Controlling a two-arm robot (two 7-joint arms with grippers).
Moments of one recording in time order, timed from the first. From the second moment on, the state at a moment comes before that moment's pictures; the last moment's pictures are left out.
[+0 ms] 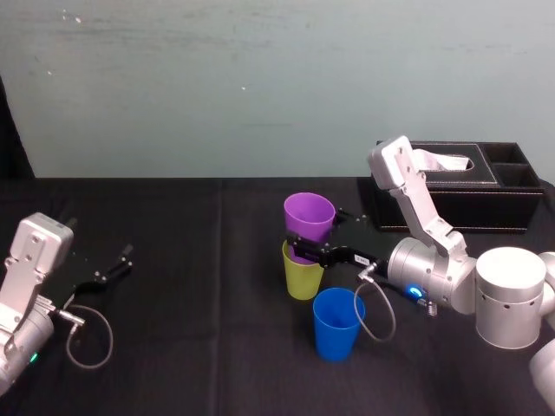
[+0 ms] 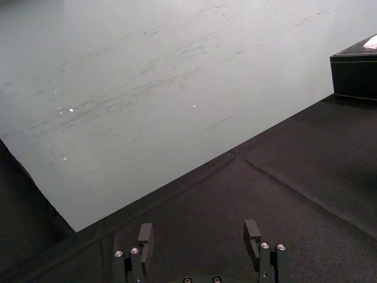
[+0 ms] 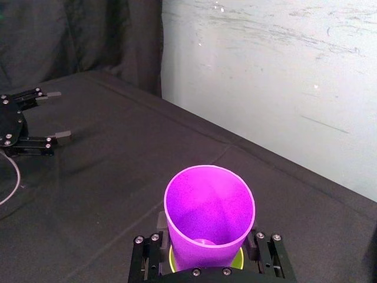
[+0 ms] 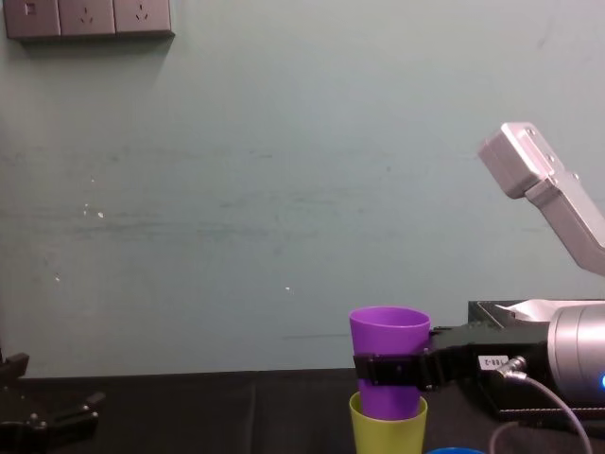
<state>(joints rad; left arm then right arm) -0.20 0.60 0.45 -1.41 -0.25 -0.12 0.03 0.45 0.35 -0.48 -1.35 0.32 0.26 0.42</state>
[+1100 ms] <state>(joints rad) -0.20 0.60 0.45 -1.41 -0.25 -0.12 0.03 0.46 0.34 -0.47 -1.33 0.32 0.26 0.42</state>
